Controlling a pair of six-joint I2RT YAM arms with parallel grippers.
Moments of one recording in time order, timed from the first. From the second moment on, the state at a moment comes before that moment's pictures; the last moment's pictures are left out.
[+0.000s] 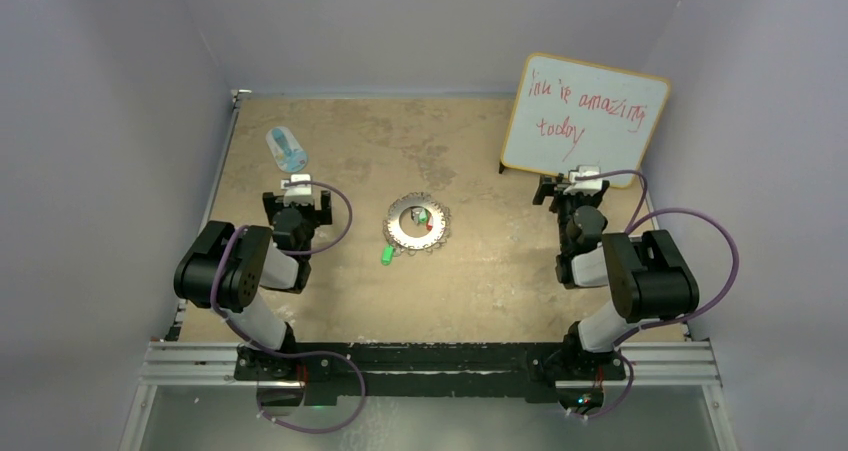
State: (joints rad) left arm -0.13 1.65 0.25 1.24 -0.29 0.08; right arm 0.06 1.58 0.28 1.35 0.12 -0.02
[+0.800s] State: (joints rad) left arm -0.13 1.65 0.26 1.23 -0.29 0.08; right arm 0.06 1.58 0.28 1.30 0.13 -0.02
